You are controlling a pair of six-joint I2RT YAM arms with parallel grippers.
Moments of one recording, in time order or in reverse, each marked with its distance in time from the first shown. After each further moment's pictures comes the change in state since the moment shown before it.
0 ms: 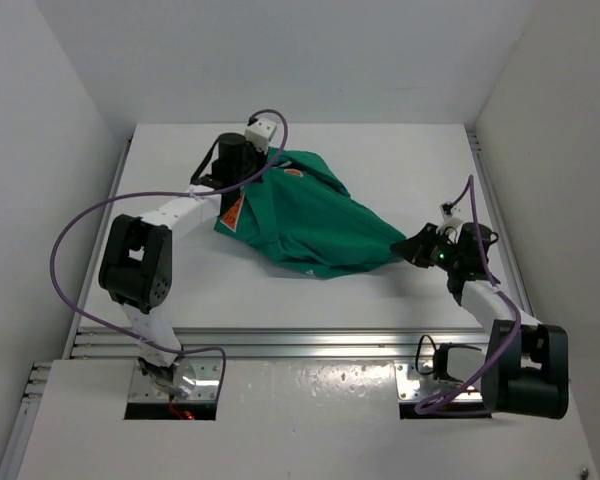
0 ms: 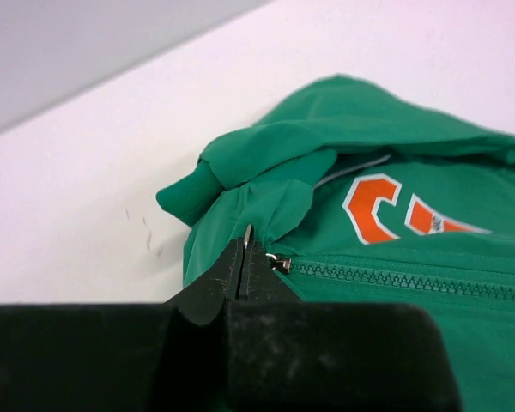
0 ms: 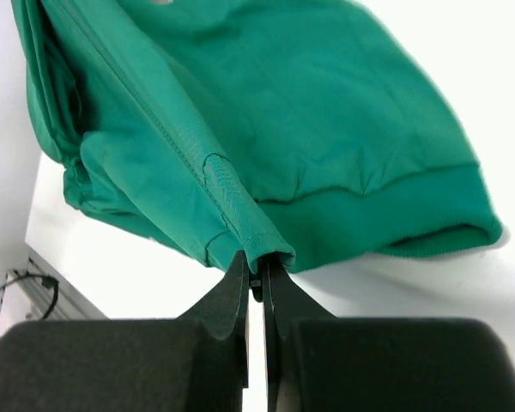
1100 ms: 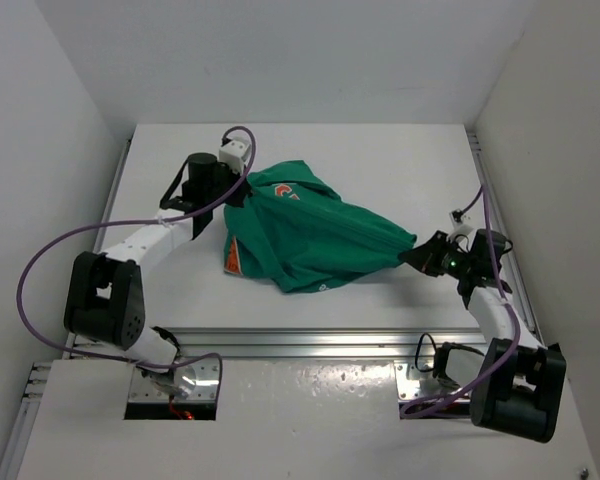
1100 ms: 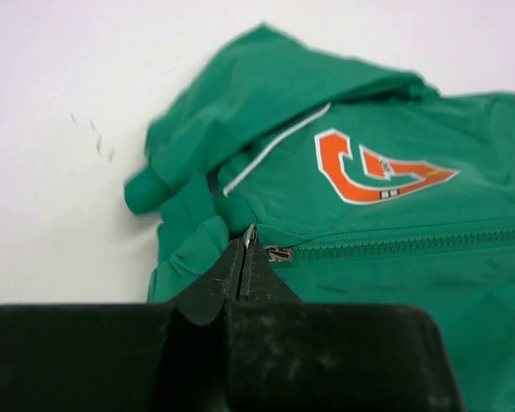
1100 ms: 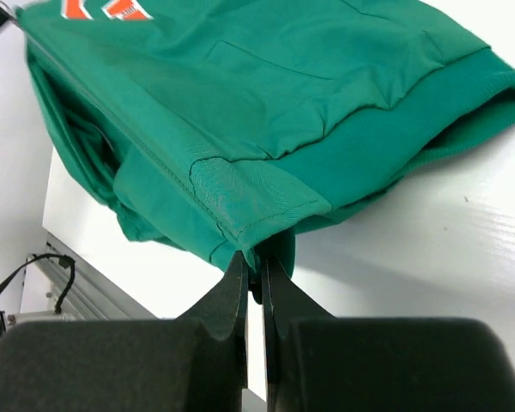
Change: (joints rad) left arm 0.086 -0.284 -0.235 -0.107 0.201 -0.090; right arm -0.131 -0.098 0.021 -0.224 -0.116 -0.084
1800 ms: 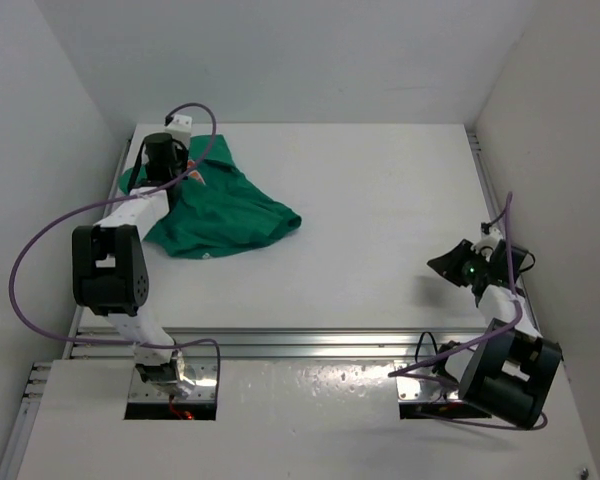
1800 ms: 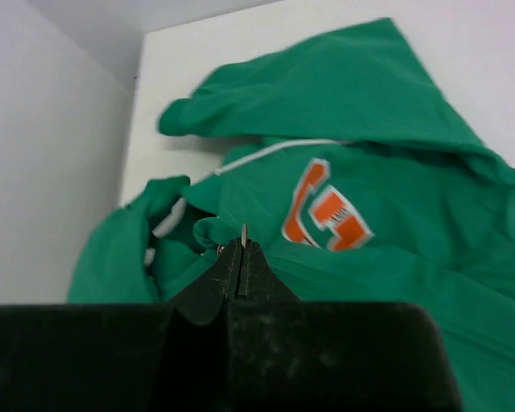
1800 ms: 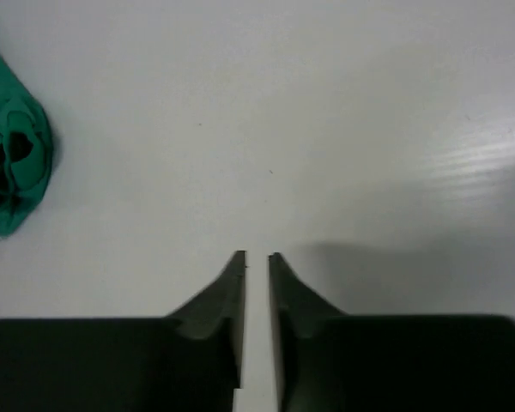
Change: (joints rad) left arm 0.259 0.208 0.158 0.081 -0.385 0.198; right arm -0.215 0.043 -0.008 -0.088 0.162 -0.069
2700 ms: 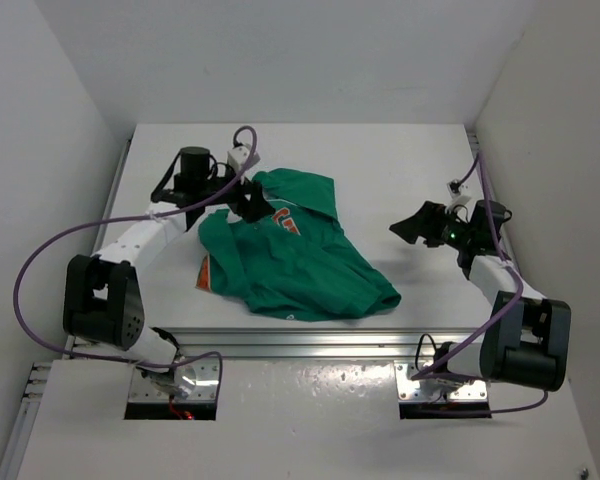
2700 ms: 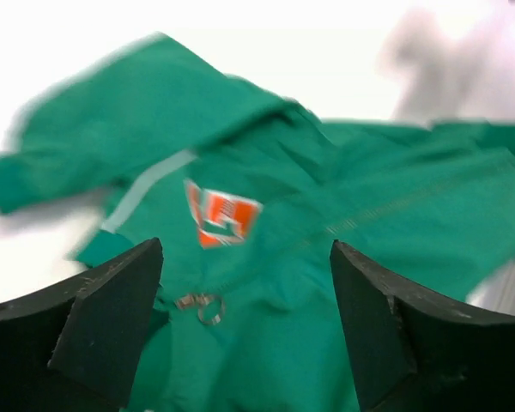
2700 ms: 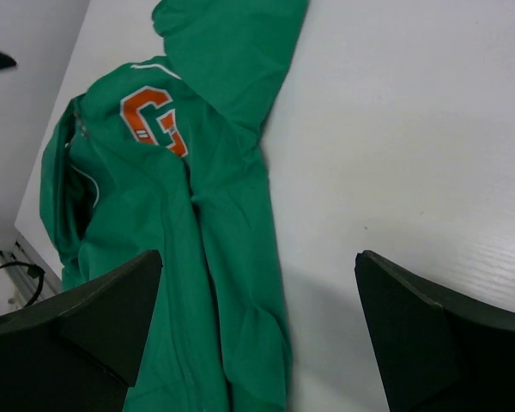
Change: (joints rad) left arm -0.231 -0.216 -0.140 -0.275 0.972 -0.039; right arm 0.254 0.196 0.200 0.264 -0.200 0.018
